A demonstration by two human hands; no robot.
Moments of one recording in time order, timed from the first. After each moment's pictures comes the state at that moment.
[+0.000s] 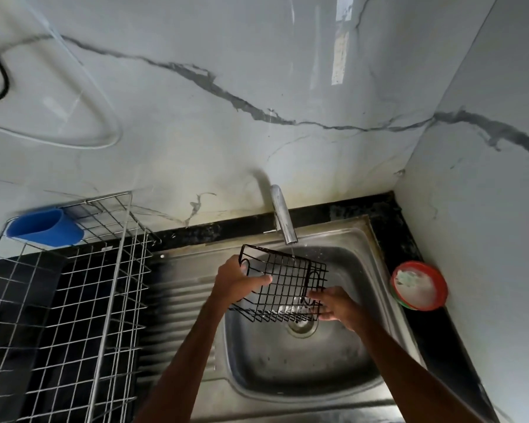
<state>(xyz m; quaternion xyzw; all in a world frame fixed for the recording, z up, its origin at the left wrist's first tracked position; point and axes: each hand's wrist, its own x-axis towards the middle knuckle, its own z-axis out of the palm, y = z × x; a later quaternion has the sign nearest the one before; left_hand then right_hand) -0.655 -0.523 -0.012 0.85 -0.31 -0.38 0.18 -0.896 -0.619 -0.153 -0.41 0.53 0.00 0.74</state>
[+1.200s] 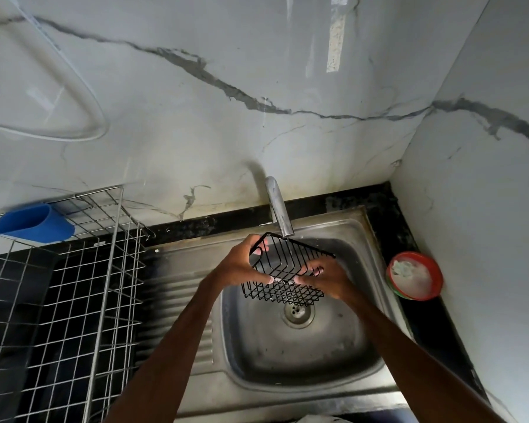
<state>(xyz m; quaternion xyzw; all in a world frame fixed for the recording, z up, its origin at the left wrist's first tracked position) -0.634 -0.550 -0.030 0.76 -0.47 -0.43 0.13 -0.875 -0.636 -0.098 -0.68 0.48 -0.02 0.55</state>
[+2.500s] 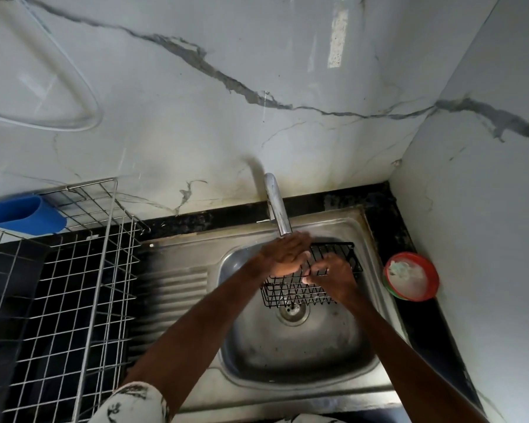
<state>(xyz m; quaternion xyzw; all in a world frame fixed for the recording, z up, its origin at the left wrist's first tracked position) -0.701 -0.620 -0.071 0.61 -0.73 -0.29 -0.11 -0.892 -0.637 -0.101 -0.73 0.51 -0.09 0.46</state>
